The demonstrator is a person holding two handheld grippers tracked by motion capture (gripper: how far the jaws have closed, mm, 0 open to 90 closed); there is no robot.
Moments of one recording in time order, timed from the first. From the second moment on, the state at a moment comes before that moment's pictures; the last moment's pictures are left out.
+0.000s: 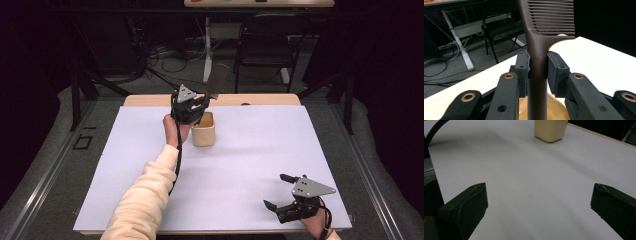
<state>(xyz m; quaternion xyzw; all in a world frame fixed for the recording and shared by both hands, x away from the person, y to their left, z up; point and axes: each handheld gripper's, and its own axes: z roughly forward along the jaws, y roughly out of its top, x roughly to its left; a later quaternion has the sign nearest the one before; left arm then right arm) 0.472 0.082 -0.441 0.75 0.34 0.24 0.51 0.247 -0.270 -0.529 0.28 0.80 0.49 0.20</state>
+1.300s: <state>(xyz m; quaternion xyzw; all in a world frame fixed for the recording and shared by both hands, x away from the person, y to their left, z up) 0.478 0.084 -0.459 0.77 0.34 0.22 0.49 0.247 -0.270 -0.529 0.28 0.80 0.49 0.20</state>
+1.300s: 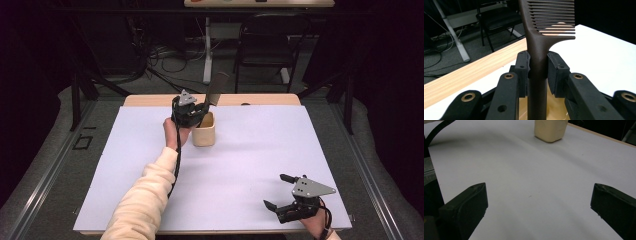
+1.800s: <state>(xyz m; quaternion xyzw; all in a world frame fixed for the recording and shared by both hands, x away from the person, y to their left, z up) 0.481 0.081 -0.465 0.79 0.34 0.21 0.47 0.247 -0.270 -0.529 0.28 0.80 0.49 0.20</state>
